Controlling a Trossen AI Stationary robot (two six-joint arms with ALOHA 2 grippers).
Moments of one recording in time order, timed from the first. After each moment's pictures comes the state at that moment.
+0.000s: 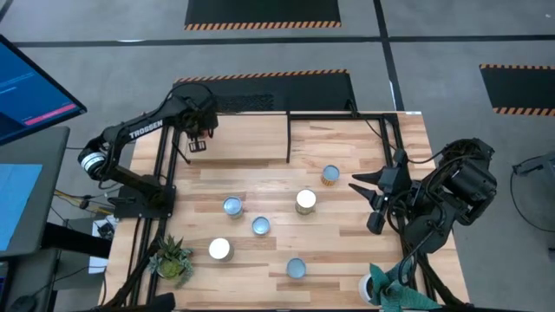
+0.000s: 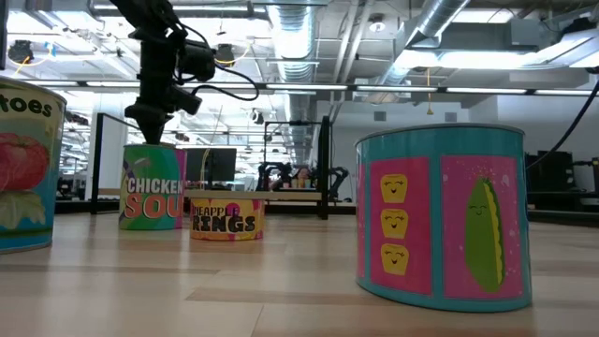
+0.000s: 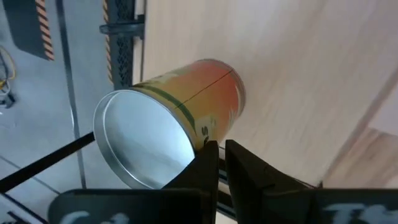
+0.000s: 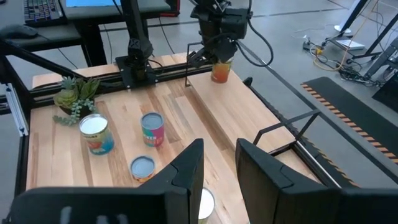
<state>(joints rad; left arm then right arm) 0.80 1.41 1.10 -1.05 -0.38 0.59 0.78 1.53 2.10 -1.57 1.07 0.85</state>
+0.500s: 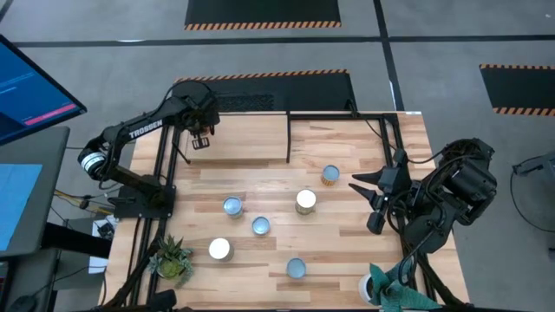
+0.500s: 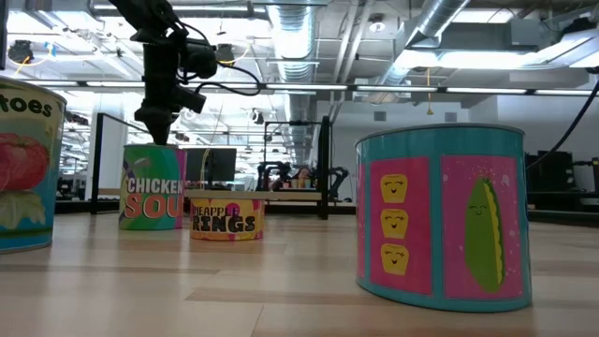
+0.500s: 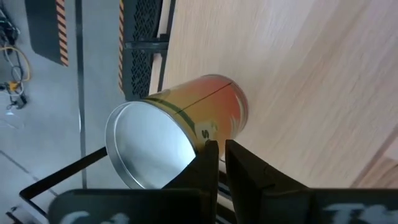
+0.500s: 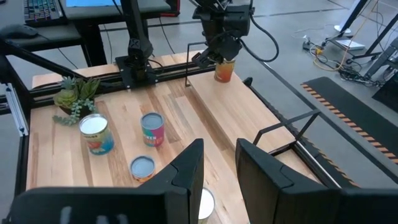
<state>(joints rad) 0.81 1.41 1.10 -0.97 -0.38 0.58 0.78 1.53 2.10 -1.57 1.07 0.85</state>
